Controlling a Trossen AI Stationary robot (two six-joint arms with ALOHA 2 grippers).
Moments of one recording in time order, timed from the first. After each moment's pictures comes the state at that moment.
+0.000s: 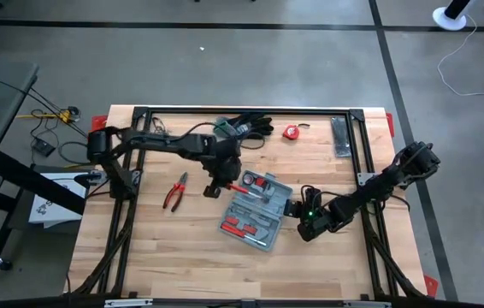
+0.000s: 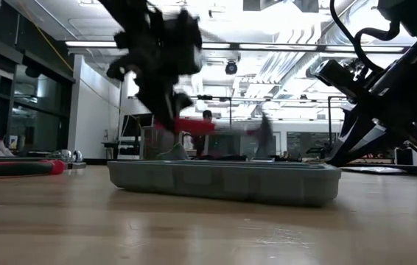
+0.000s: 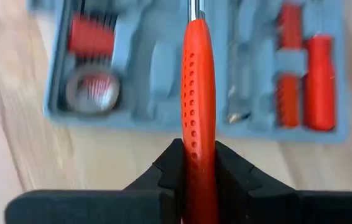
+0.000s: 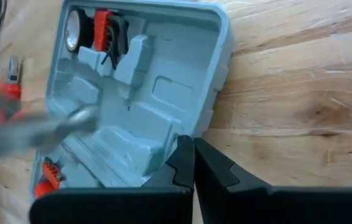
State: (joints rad) left arm 0.16 1.73 1.18 -0.61 0.32 0.43; right arm 0.52 1.59 0.65 -0.22 0.64 2.09
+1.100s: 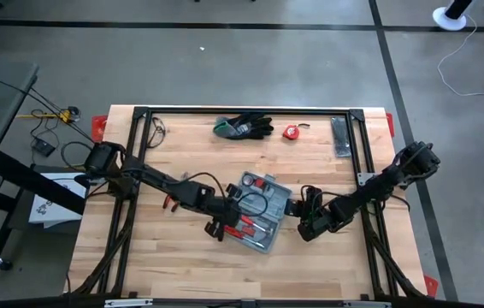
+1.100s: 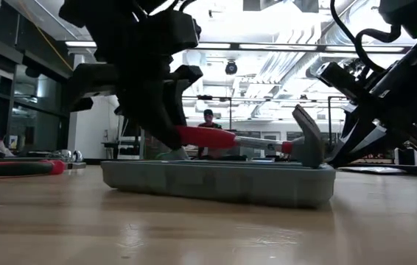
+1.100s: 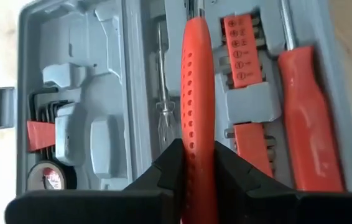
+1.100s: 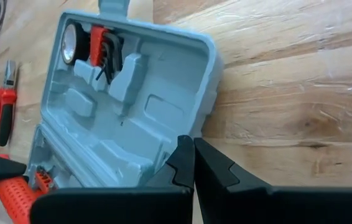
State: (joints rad) left arm -0.27 1.78 1.06 -0.28 -0.18 0.40; right arm 0.52 1.59 0.65 -0.24 0.66 2.09
